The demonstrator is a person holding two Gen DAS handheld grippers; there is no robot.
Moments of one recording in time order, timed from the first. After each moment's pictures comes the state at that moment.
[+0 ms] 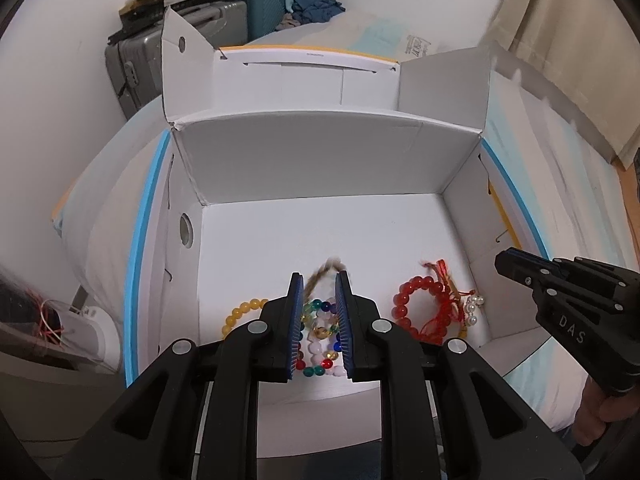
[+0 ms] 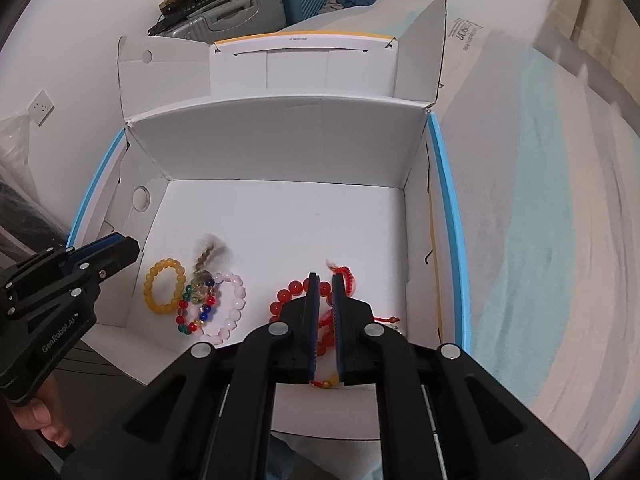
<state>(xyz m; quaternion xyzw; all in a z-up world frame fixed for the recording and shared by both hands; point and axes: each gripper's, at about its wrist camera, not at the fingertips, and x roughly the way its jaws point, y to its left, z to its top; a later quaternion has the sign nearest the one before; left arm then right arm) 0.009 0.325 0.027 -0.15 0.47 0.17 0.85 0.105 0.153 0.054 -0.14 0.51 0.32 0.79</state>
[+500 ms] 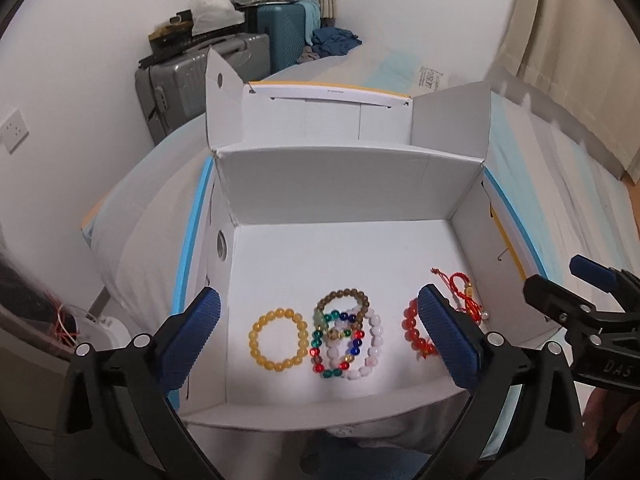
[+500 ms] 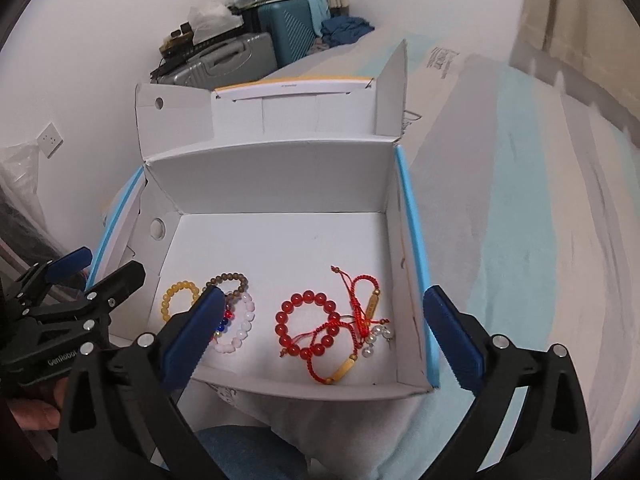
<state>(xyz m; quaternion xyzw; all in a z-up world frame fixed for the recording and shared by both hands) -0.023 0.316 0.052 -0.13 0.42 0.21 0.87 0.083 0.115 0.090 -0.09 0.46 0.31 0.83</state>
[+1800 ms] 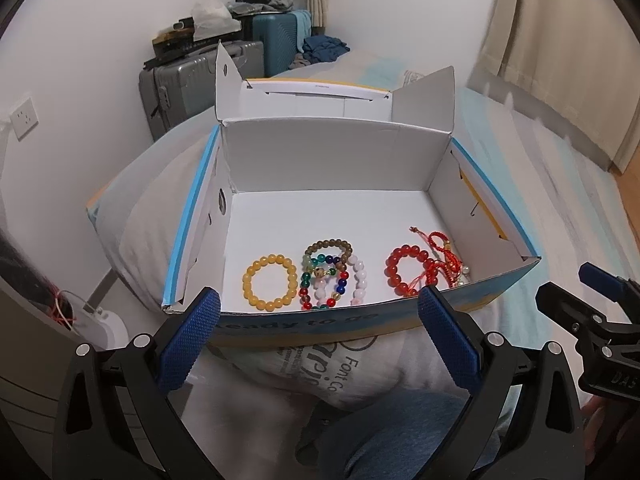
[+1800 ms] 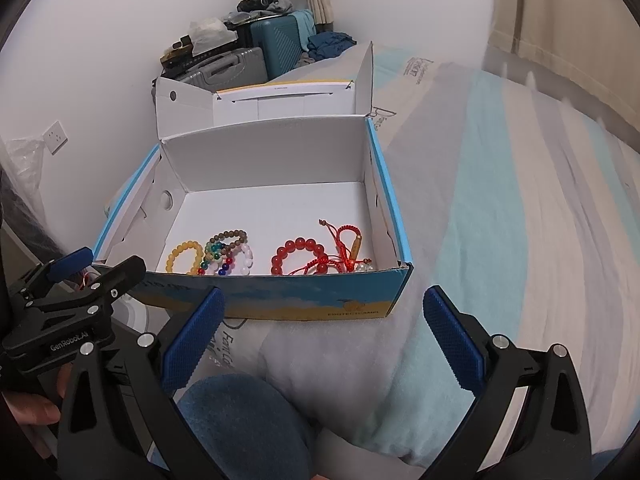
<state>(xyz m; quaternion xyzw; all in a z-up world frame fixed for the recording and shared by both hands) -0.084 0.272 0.042 -0.12 0.40 0.20 0.89 0.008 0.058 0.087 -0.08 0.43 0.29 0.85</state>
